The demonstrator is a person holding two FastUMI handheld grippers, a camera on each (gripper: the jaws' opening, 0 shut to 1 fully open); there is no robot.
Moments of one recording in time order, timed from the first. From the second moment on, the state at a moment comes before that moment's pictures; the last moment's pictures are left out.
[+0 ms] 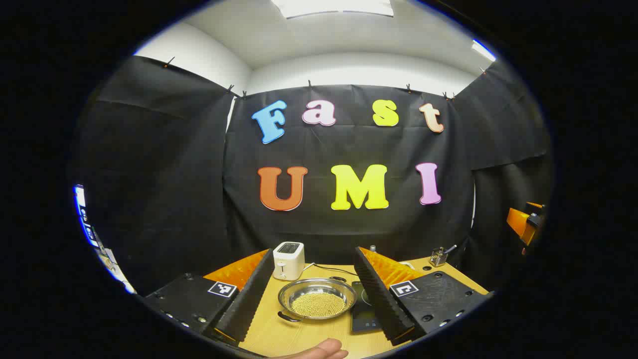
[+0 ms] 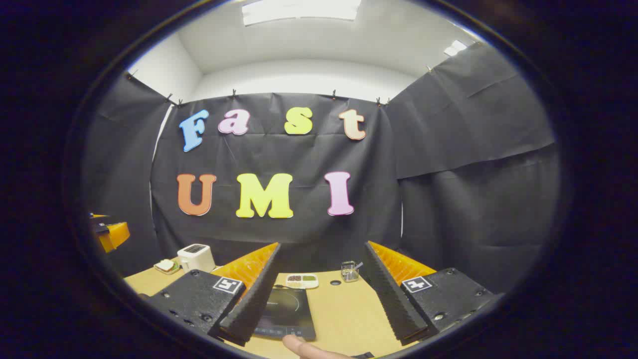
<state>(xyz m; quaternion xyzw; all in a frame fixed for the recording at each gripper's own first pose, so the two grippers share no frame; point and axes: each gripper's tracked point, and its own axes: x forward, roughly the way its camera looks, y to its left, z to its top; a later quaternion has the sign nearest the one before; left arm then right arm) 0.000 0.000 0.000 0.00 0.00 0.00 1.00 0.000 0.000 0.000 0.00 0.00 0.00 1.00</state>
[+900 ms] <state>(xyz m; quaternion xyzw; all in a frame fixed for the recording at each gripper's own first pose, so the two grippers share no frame) -0.020 -0.028 -0.017 0.00 0.01 -0.04 1.00 -0.010 -0.009 -0.022 0.03 0.01 0.03 1.00</state>
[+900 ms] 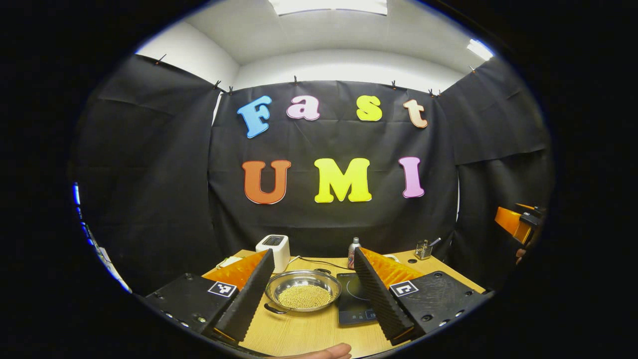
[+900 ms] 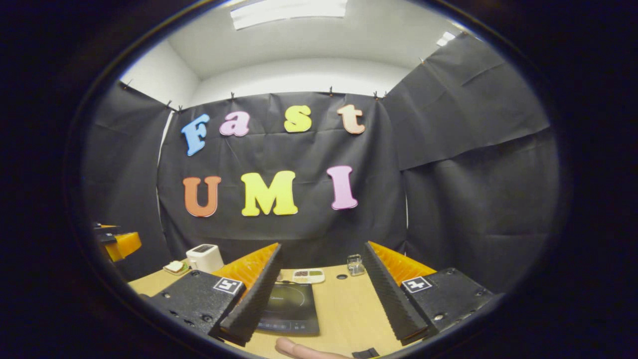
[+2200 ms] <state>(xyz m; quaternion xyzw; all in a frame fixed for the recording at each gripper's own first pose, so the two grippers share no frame) 0.035 -0.009 -0.168 0.03 0.19 -0.06 0.98 0.001 0.020 -0.056 -0.01 0.03 0.05 1.00</state>
